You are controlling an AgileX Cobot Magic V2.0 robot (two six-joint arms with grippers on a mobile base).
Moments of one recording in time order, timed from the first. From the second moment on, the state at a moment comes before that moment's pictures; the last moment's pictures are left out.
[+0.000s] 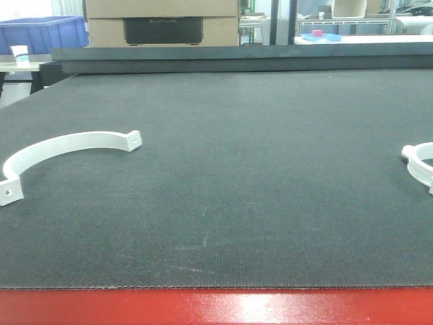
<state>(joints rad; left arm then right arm) 0.00 0.00 0.00 -0.02 0.02 0.02 0.05 0.00 0.00 0.06 -0.02 -0.06</state>
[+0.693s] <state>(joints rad) 0.00 0.02 -0.24 -0.04 -0.17 0.02 0.05 0.01 -0.21 0.06 -0.29 -0.06</state>
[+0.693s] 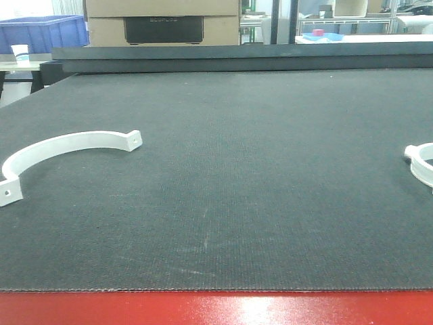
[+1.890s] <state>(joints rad) 0.00 1.00 -1.03 -0.08 0.63 0.02 0.05 1.07 -1.03 -0.02 0.80 -0.06</state>
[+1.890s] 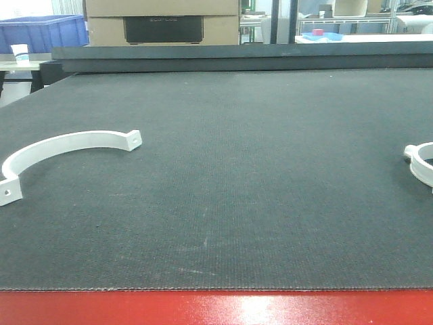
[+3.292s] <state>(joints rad) 0.00 1.51 -1.22 -0.09 0.89 0.00 0.10 1.56 -1.16 0.10 0.92 0.07</state>
